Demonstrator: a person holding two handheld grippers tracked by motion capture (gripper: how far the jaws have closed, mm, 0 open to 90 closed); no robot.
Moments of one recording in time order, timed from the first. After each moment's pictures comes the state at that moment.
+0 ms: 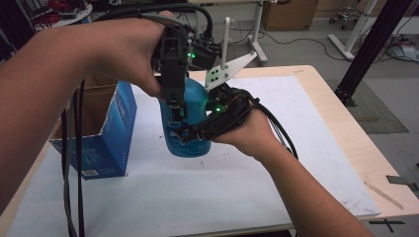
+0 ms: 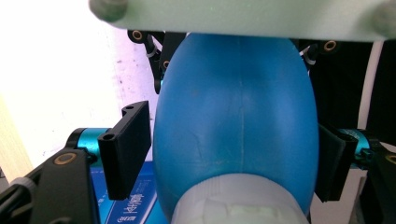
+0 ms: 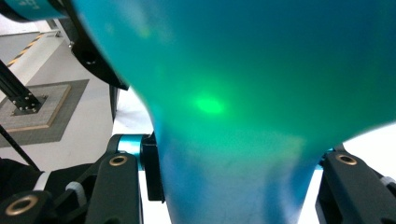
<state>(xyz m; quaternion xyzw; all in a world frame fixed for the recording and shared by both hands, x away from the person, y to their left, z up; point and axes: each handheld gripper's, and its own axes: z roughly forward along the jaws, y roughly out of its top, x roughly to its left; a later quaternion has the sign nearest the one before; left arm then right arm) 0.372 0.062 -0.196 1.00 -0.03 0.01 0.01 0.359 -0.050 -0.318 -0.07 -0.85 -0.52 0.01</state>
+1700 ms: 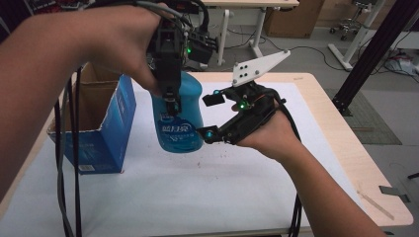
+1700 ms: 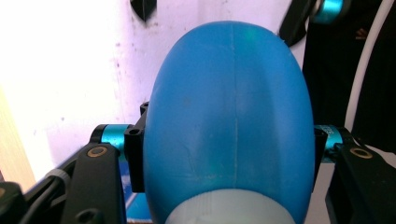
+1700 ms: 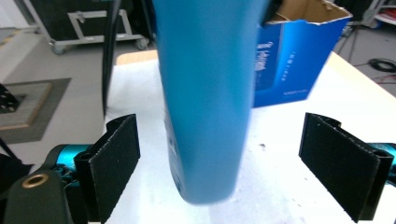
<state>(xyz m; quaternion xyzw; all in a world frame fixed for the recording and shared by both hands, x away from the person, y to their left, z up) 0.368 0.078 -0.183 1.00 0.02 0.01 0.01 0.353 -0.086 -0.299 -0.08 -0.85 -0.52 -0.03</state>
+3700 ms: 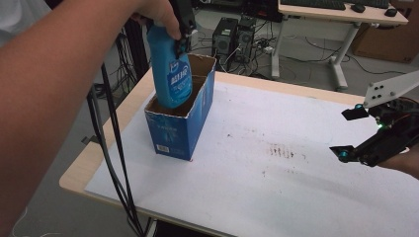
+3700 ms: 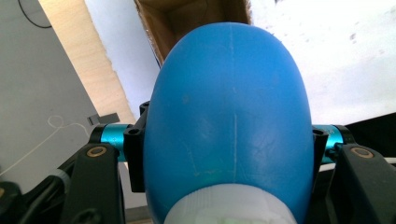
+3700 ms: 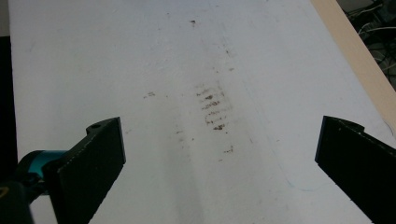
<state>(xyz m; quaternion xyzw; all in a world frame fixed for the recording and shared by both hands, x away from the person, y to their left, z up) 0.416 0.265 -0.153 0.80 0.60 0.01 -0.01 0.376 -0.147 -0.285 -0.10 -0.94 -0.31 -0.11</state>
